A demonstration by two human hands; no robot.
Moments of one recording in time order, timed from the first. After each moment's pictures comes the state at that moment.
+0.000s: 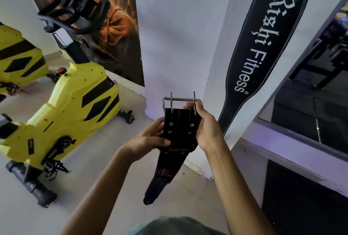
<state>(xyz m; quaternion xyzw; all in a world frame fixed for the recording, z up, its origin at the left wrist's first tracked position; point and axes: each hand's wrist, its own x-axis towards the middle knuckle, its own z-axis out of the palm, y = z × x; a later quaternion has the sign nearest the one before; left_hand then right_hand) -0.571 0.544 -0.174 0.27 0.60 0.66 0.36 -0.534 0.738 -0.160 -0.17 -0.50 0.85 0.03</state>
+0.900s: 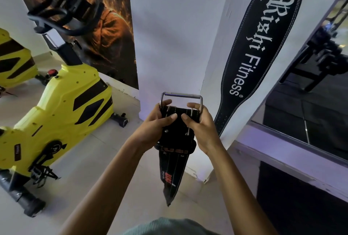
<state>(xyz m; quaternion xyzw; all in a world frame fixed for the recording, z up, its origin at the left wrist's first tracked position) -0.579 0.579 -0.141 0.16 0.58 0.74 0.28 -0.531 0.736 -0.154 -0.12 -0.70 0.69 0.12</state>
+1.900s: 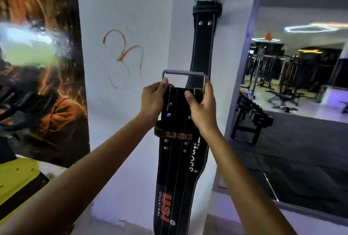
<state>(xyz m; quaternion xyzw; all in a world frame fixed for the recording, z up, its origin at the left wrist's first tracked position) -0.662 0.735 0.095 0.32 0.59 0.74 -0.03 -0.580 0.839 0.083 -0.06 -0.73 0.45 0.50</state>
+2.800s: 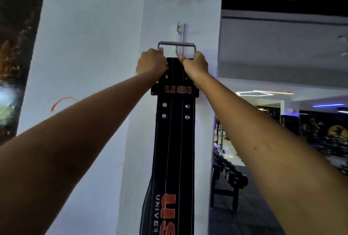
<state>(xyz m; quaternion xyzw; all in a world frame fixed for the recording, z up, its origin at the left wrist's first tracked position) -0.756 0.893 0.410 0.30 0.70 0.55 -0.35 -0.659 0.968 0.406 -0.12 -0.75 0.32 0.57</state>
